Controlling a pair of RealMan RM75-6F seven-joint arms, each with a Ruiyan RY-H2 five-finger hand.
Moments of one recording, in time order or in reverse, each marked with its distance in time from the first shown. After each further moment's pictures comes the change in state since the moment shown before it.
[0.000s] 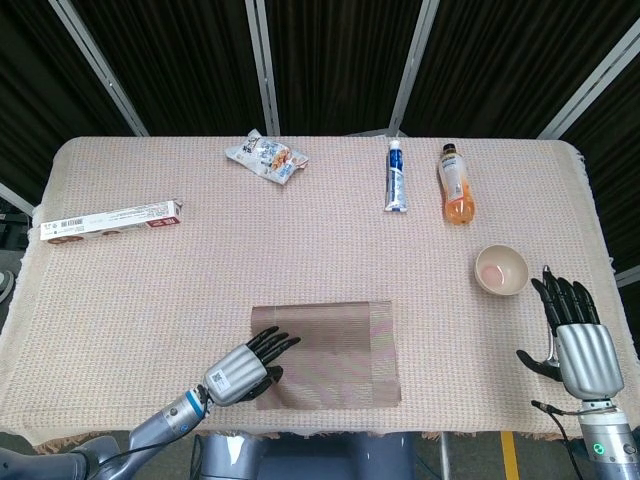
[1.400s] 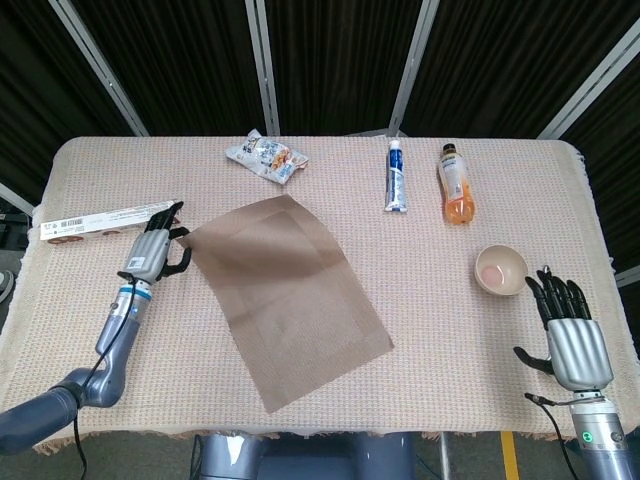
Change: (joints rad) left arm -0.084 0.109 -0.377 0.204 -0.591 -0.185 -0.216; right arm 0.027 -0.042 0.007 0.036 0.054 -0.065 -0.061
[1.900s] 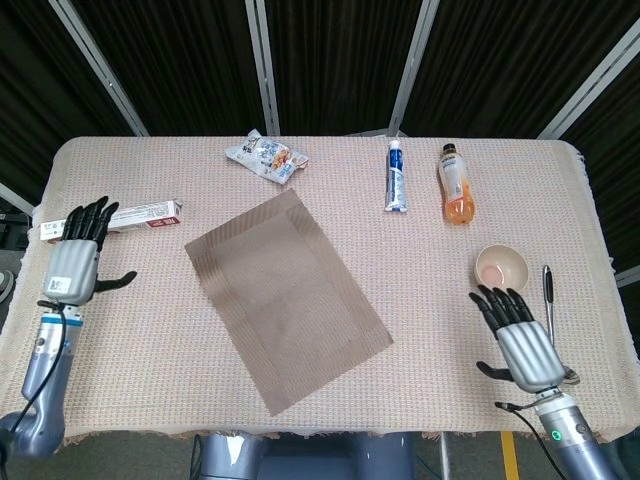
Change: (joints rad) left arm 0.205 0.309 0.058 -0.403 0.060 0.320 0.261; right arm 0.100 -0.011 -0.056 -0.021 -0.104 -0.176 0.003
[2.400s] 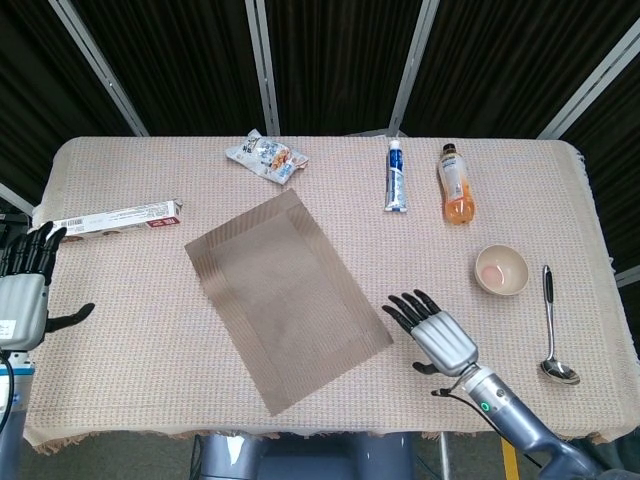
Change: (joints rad) left arm 0.166 0.252 0.056 -0.460 -0.030 0.173 0.239; right arm 0.227 -0.173 0.024 0.084 -0.043 -0.278 -0.066
